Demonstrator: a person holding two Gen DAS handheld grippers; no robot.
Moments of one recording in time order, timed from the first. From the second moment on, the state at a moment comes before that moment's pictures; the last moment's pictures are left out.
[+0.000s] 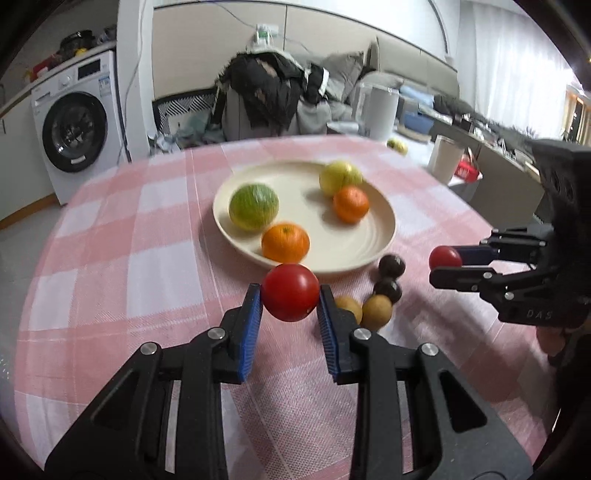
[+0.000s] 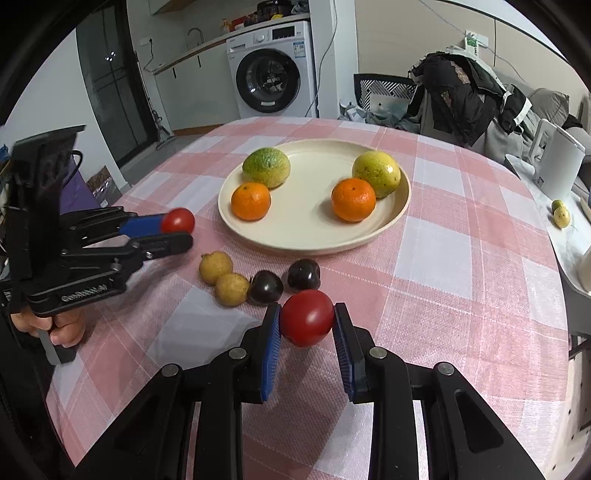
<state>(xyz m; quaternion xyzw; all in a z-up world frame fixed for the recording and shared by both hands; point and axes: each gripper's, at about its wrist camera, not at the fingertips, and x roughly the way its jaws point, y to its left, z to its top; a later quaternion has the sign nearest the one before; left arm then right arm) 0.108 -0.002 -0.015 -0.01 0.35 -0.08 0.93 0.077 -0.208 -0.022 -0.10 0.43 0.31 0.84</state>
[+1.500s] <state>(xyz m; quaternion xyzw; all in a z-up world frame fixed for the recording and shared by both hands) 0.171 -0.022 -0.013 -0.03 0.34 -0.09 0.94 0.130 -0.201 -0.011 0.00 0.37 0.29 0.88</state>
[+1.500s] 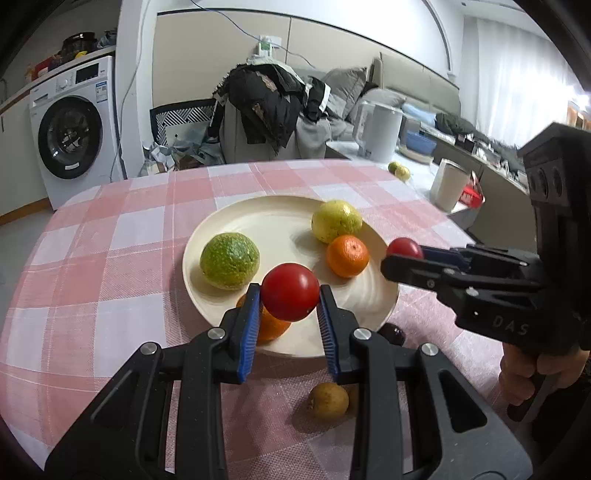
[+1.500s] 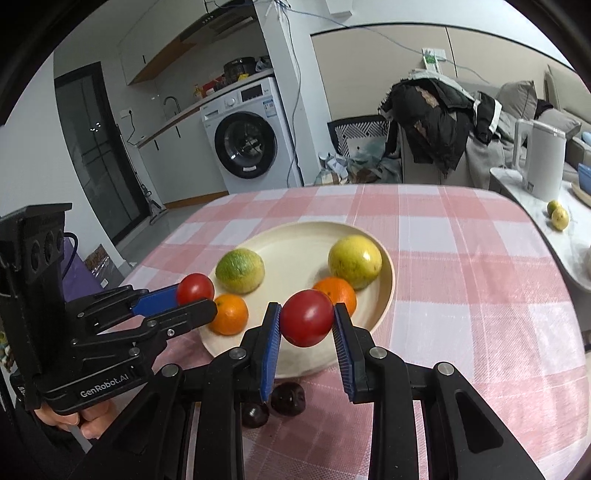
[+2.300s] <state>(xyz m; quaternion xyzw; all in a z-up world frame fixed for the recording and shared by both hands) 0.174 -0.039 -0.030 0.00 0.36 -0.10 0.93 0.134 -0.191 -0.028 -0.01 0.39 0.26 0.88</state>
